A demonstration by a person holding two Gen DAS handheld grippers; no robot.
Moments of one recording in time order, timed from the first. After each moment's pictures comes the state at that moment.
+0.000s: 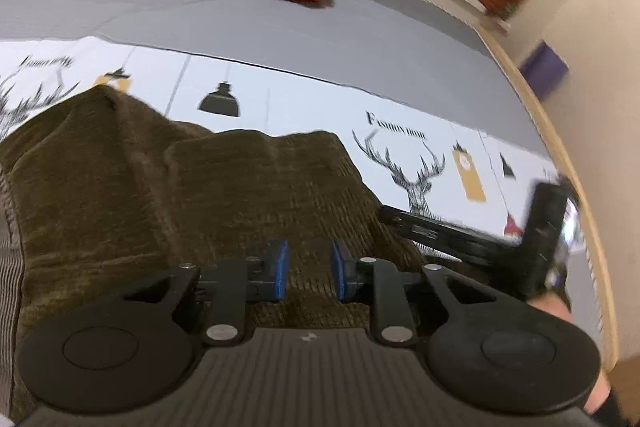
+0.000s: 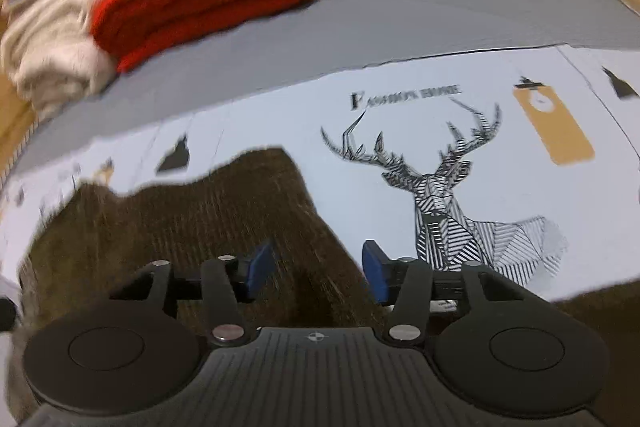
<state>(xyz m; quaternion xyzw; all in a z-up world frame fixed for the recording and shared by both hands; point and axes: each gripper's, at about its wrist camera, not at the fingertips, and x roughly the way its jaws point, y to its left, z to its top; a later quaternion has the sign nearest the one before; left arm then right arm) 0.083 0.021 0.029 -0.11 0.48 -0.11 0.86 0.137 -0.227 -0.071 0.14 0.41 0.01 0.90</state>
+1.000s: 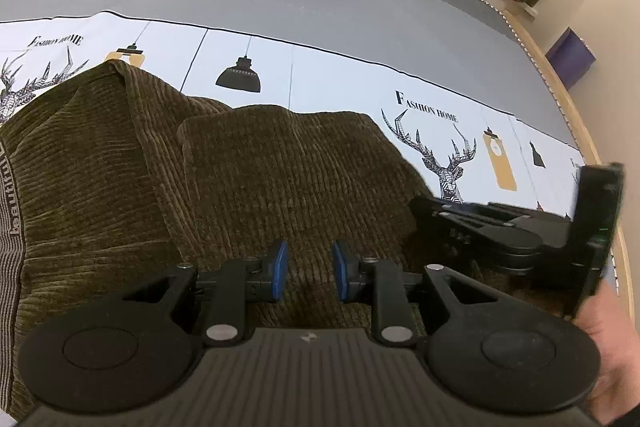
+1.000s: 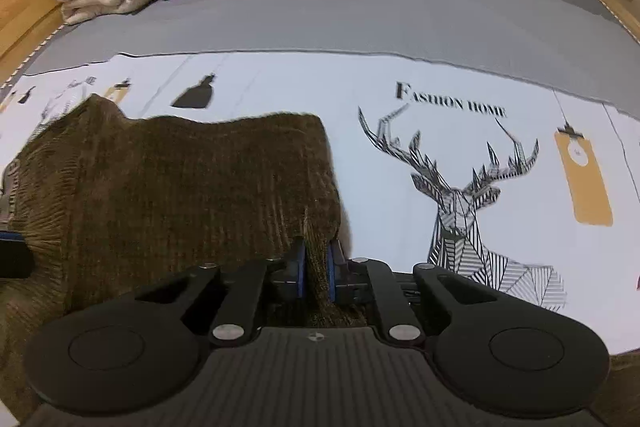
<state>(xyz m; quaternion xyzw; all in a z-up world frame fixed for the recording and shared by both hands) 0.098 0.022 0.004 -0.12 0.51 -0.07 0.85 0.148 -0.206 -0.072 0.02 0.44 0.07 0.90</state>
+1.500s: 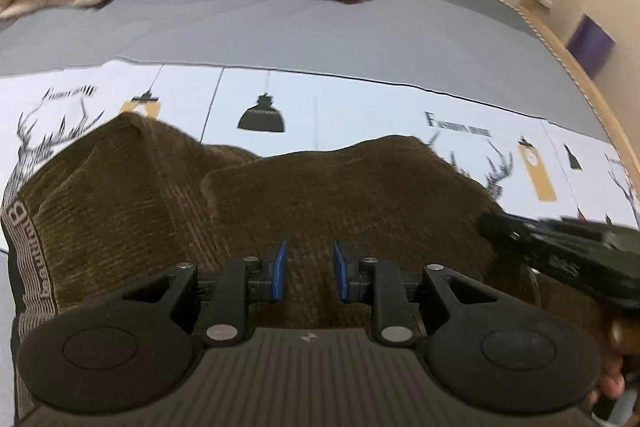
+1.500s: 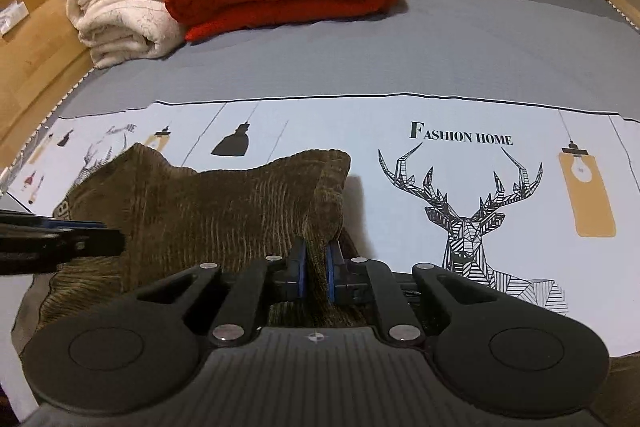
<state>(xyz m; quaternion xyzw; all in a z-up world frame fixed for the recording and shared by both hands) 0.128 0.019 0.003 -0.05 0.48 -0.04 0.87 0.134 -0.222 -0.035 0.07 0.40 0.11 0.91</state>
